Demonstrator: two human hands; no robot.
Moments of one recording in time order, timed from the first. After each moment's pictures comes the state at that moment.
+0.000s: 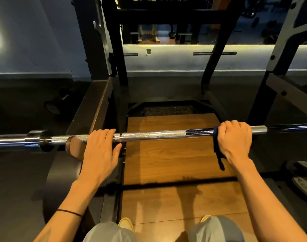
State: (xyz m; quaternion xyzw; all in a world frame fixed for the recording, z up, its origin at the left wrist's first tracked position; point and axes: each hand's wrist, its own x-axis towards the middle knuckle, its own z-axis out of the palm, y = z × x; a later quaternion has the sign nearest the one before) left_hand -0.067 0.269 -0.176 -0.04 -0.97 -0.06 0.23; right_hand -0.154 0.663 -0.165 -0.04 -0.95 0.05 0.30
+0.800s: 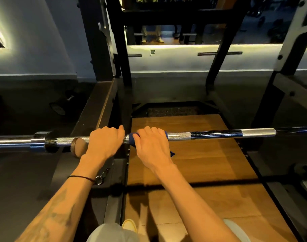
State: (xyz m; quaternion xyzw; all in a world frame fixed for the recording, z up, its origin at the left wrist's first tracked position) left_hand -0.105 0.270 -0.135 -0.04 -0.97 0.21 0.07; right_hand -0.115 0.435 -0.158 0.22 -0.95 0.09 0.19
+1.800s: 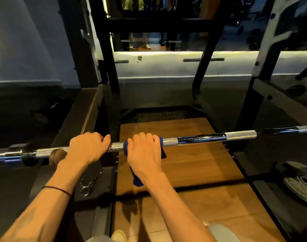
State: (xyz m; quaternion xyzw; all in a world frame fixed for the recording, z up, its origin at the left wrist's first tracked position) left_hand -0.119 0.275 -0.119 0.09 -1.00 0.03 0.02; right_hand -0.113 0.446 -0.160 0.12 -0.97 0.10 0.18
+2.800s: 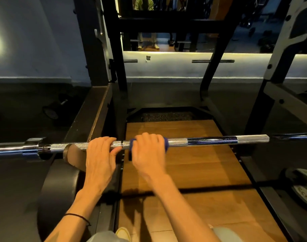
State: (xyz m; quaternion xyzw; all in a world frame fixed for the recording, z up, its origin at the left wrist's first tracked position) left_hand -0.075 0.274 -0.192 -0.03 -0.92 -0.22 0.31; right_hand -0.107 0.437 -0.166 0.16 -0.96 0.11 0.22
